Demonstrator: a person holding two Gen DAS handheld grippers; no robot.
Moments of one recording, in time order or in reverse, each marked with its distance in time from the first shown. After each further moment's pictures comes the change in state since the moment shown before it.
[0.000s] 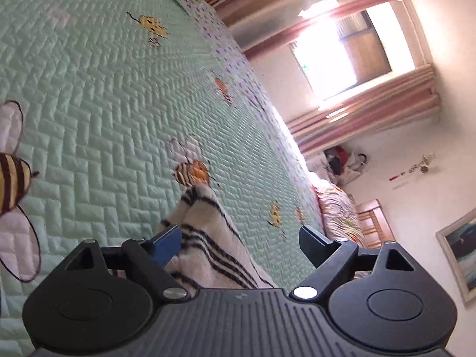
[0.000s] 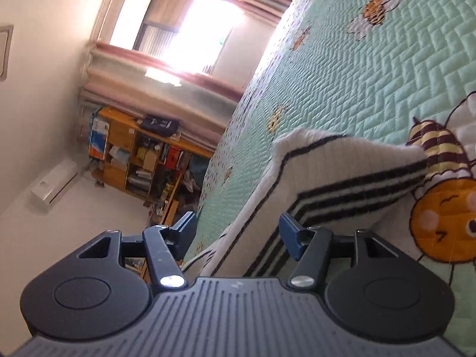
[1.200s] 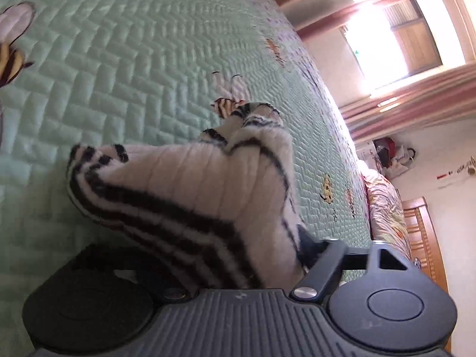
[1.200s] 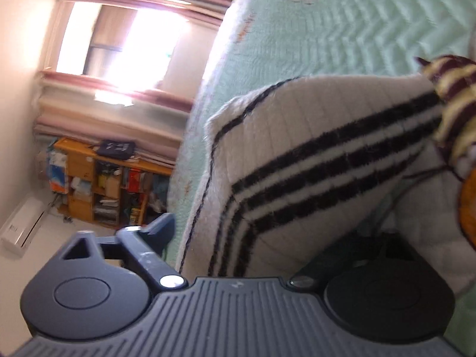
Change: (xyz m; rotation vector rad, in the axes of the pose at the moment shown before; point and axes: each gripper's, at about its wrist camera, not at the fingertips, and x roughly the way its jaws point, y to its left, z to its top) left arm 0.084 0.013 -0.044 -0.064 0.079 0.146; right arm 0.061 -0.036 -0.001 0.157 -0.064 -0.130
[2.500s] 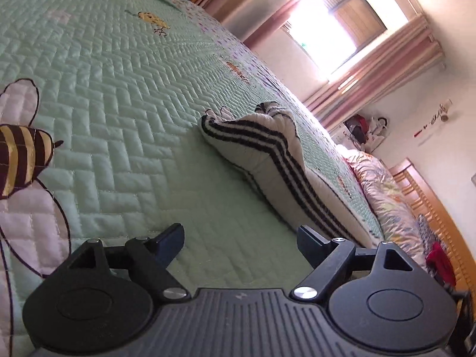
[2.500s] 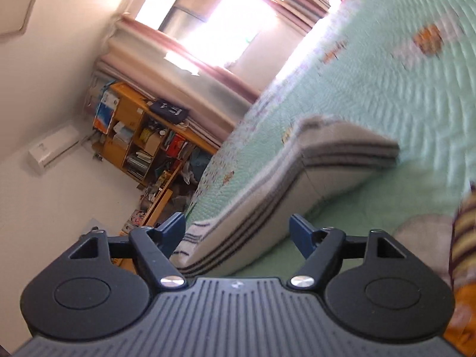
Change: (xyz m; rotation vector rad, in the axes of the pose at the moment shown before) left arm -0.034 0.022 -0.009 0.316 -0.091 -0.042; right arm -0.037 0.040 0.033 -0.367 -0.002 0.115
